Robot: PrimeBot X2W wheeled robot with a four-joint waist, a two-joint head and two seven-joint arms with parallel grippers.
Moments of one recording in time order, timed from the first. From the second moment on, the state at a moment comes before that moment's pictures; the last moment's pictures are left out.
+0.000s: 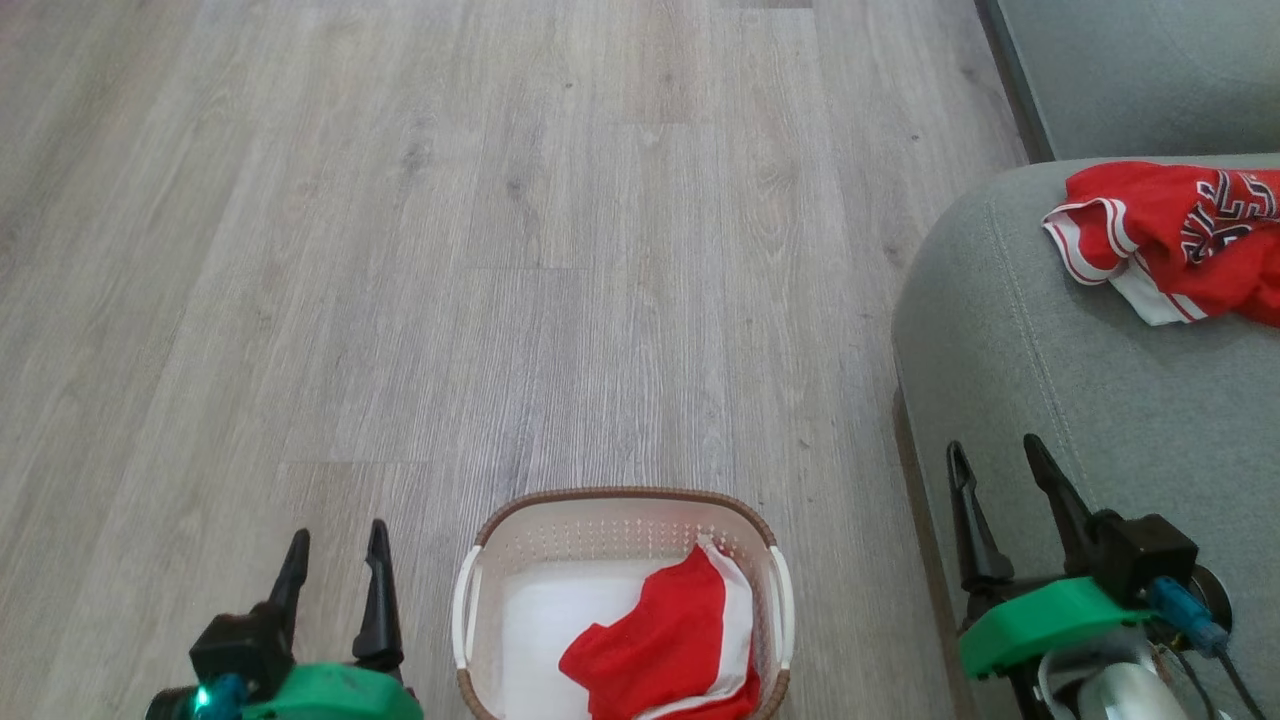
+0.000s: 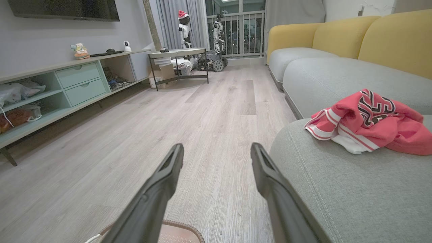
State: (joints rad) left arm 0.12 0.06 -0.12 0.19 -0.23 0.07 -0.25; right arm 0.01 -0.05 0.01 0.22 0.16 0.12 -0.26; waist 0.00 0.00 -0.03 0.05
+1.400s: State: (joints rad) left arm -0.51 0.04 -0.60 0.84 -0.18 -0.03 -0.25; right arm -0.30 -0.05 -0.12 -0.11 0.09 0.12 -0.26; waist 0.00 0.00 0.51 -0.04
